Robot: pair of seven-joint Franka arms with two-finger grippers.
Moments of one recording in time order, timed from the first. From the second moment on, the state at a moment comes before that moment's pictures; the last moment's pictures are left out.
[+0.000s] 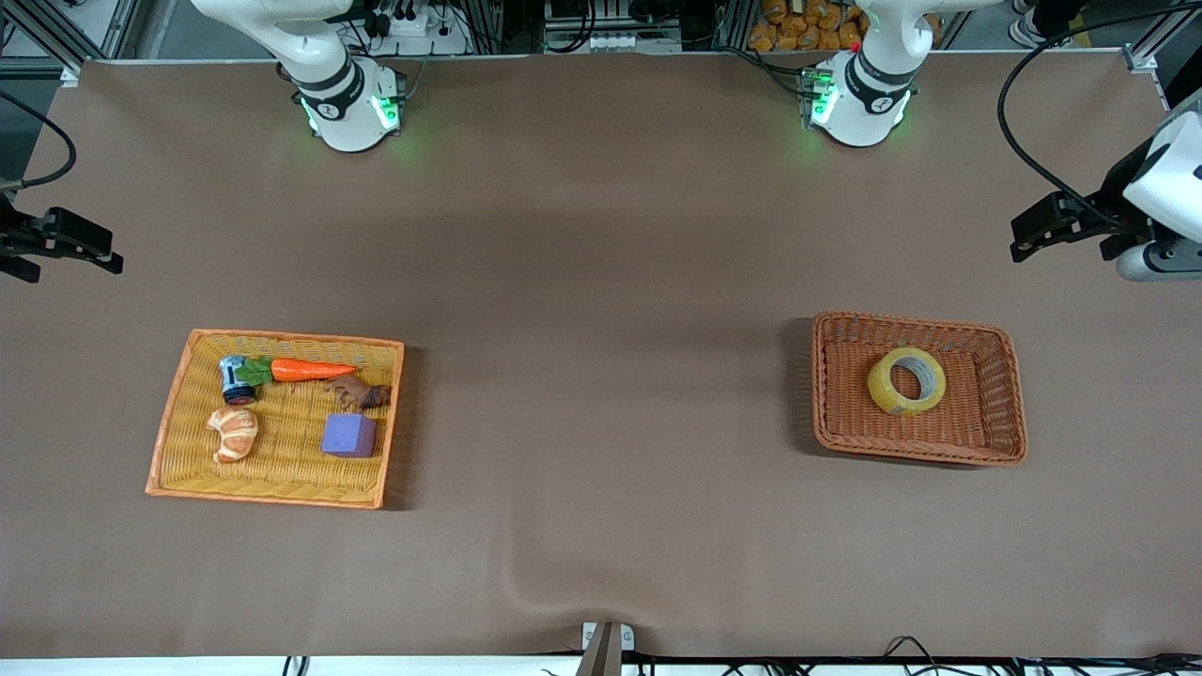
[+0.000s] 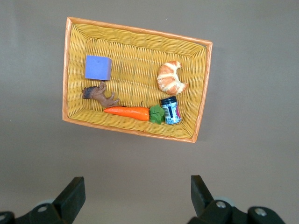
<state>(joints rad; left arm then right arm) 0.04 0.03 -0.14 -1.50 0.03 1.52 -0.10 0.04 0.04 -0.16 -1.57 0.01 1.57 -0.22</state>
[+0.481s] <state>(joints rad) 0.04 0.02 -0.14 -1.50 0.03 1.53 -0.10 0.04 0.04 -0.16 -1.54 0.01 1.57 -0.15</state>
